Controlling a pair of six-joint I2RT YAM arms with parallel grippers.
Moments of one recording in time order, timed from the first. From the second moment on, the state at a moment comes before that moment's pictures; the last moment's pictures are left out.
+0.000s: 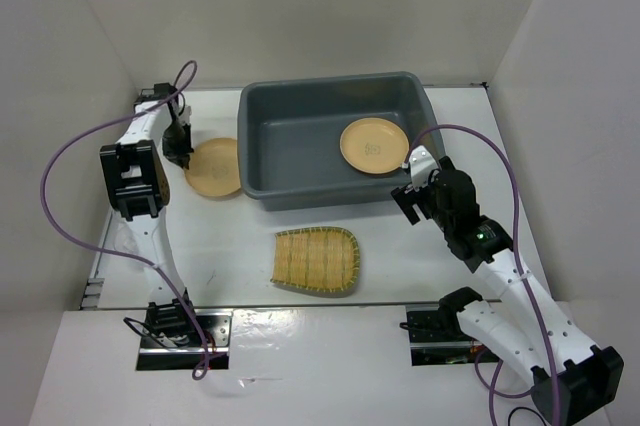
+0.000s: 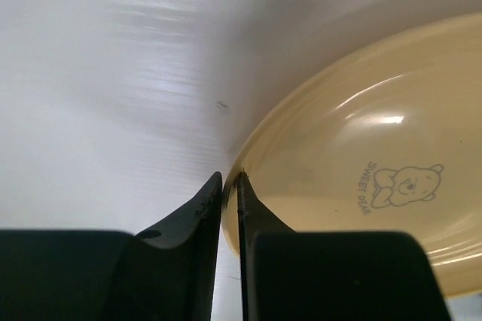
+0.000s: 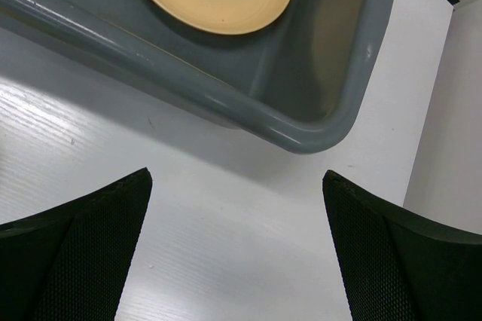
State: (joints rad) left arm 0.19 2.27 1.91 -0.98 -0.01 0.02; right arm 0.40 0.76 0.68 -0.41 0.20 -0.37
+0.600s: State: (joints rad) left arm 0.30 2.10 2.25 -1.00 -0.09 -0.48; right arm 0.40 0.74 0.67 -0.41 0.21 -0.37
